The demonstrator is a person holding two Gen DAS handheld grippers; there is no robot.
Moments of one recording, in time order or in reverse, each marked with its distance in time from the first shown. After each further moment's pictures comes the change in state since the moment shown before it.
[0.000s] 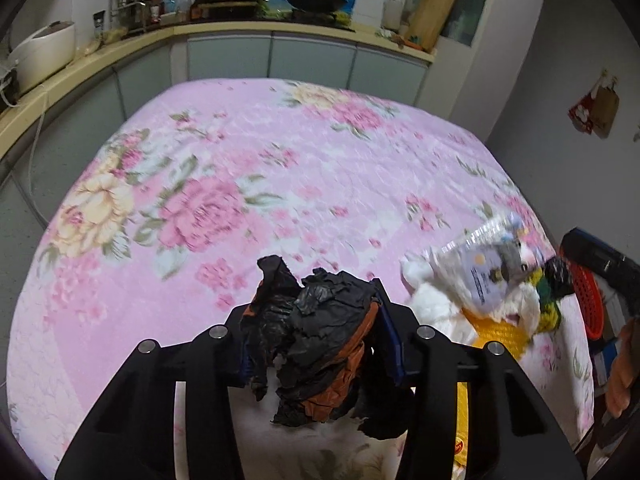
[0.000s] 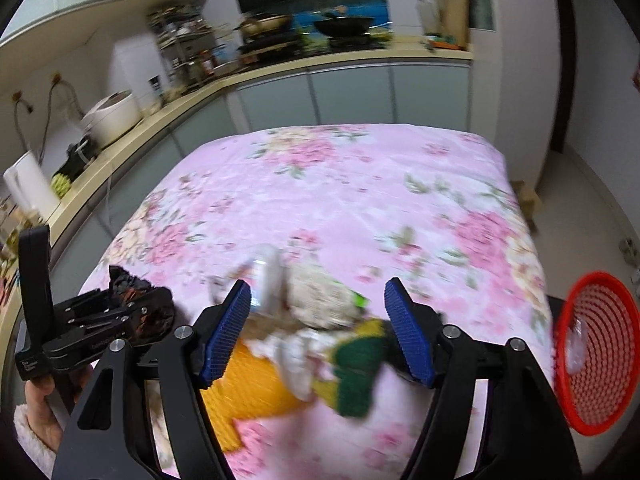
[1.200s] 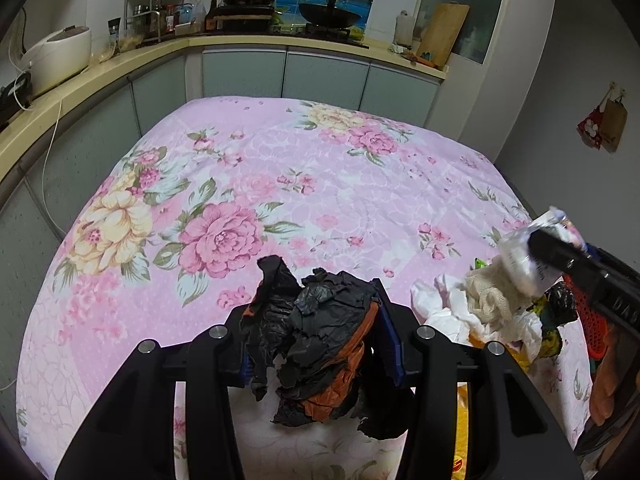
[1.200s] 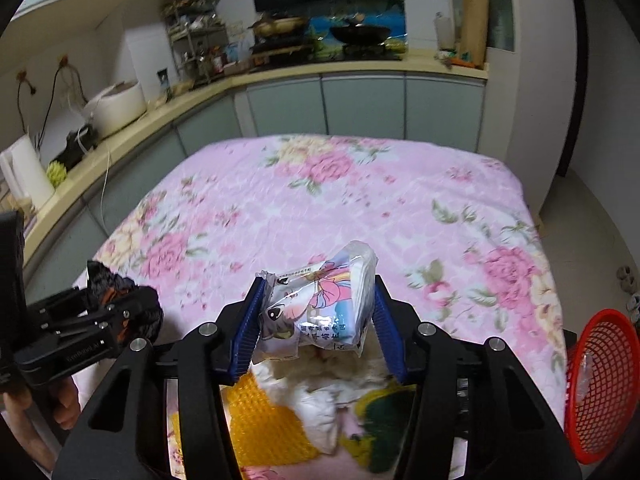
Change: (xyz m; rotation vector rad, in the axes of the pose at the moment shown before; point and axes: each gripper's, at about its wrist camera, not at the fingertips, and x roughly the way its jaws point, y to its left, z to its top) left arm -0.005 0.004 0.016 -0.014 -0.042 0.025; right arm 0.023 0.017 0.018 -0.049 -0.040 -0.035
